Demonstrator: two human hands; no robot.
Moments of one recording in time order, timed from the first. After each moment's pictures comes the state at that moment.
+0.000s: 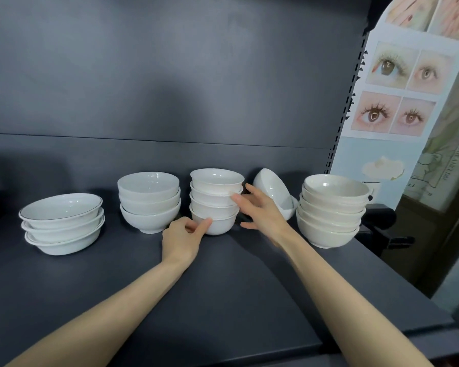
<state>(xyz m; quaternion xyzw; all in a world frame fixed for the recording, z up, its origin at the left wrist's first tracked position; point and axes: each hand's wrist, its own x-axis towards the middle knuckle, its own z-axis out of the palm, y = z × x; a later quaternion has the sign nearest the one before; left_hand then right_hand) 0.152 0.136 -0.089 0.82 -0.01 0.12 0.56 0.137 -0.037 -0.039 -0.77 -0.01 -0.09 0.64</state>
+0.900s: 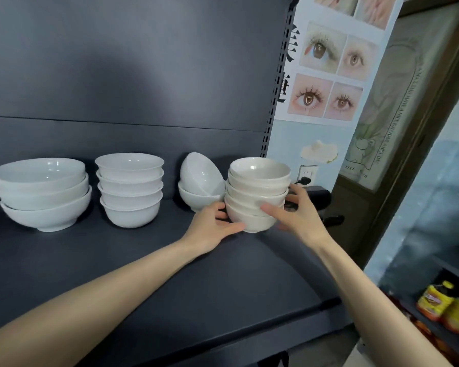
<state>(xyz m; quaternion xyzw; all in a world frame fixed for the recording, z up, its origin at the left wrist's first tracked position) 0.125 -0.031 -0.074 0.79 -0.25 -0.06 0.56 0.045 -0.214 -0.042 -0.80 0.12 -0.22 0.55</state>
